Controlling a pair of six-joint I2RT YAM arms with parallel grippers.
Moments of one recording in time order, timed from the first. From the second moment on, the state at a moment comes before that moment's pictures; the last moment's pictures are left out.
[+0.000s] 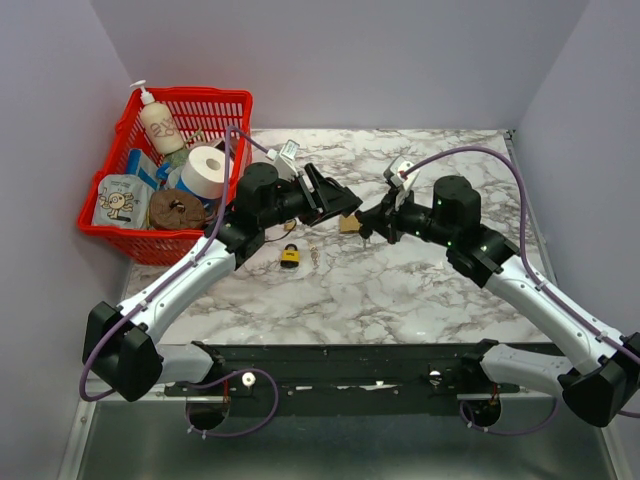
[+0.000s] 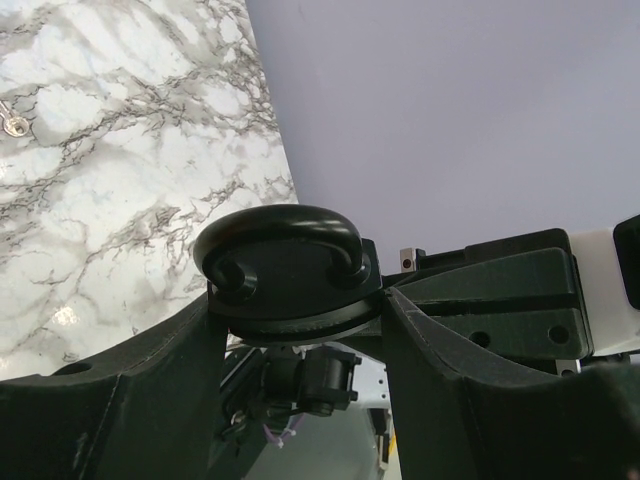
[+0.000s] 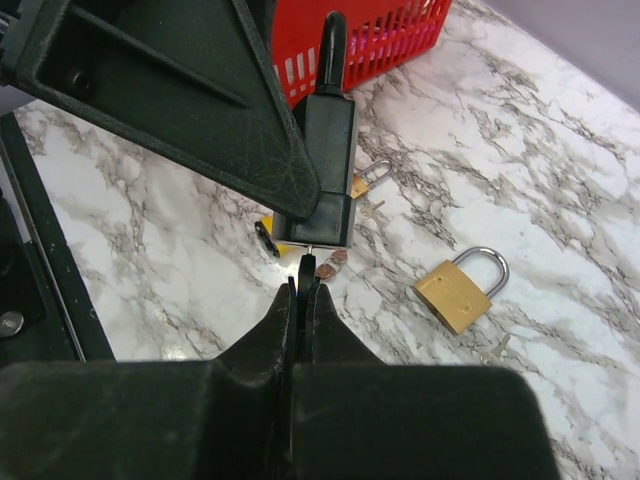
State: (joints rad) left arm -0.59 1.28 1.06 0.04 0.42 -1.10; right arm 0.64 1.10 1.03 -0.18 -0.36 -0.07
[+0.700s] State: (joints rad) left arm -0.54 1.37 1.14 0.01 0.48 -1.08; right arm 0.63 1.01 0.90 -0.11 -0.28 0.01
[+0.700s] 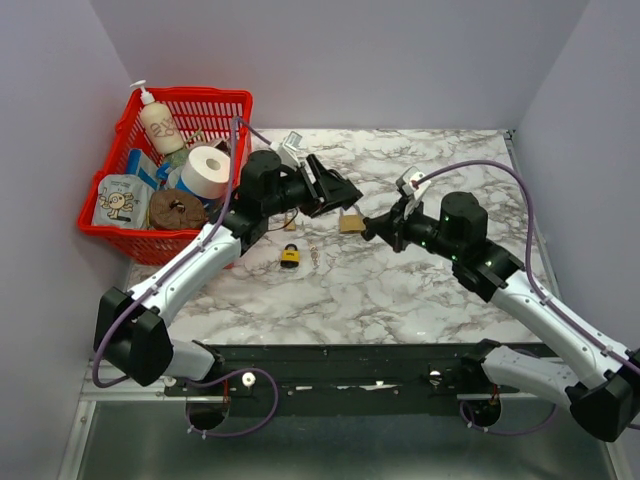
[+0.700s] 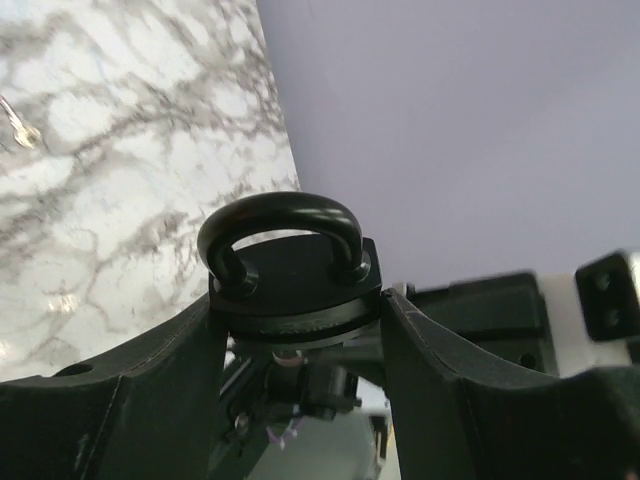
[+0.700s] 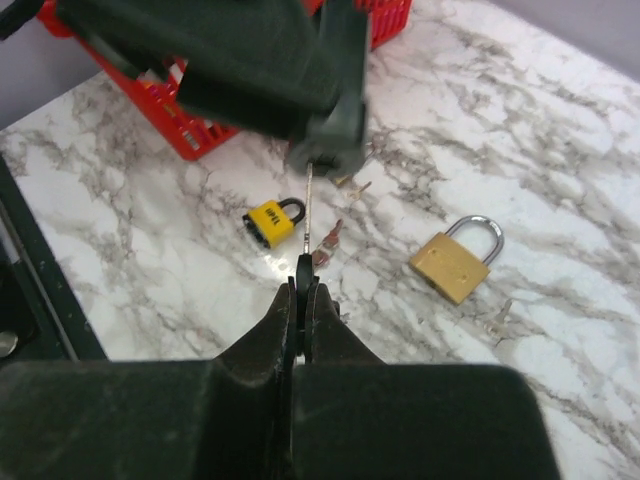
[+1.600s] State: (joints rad) left arm -0.49 1.35 1.08 -0.09 0.35 -0.90; right arm 0.38 1.41 0.83 -0.40 -0.28 0.27
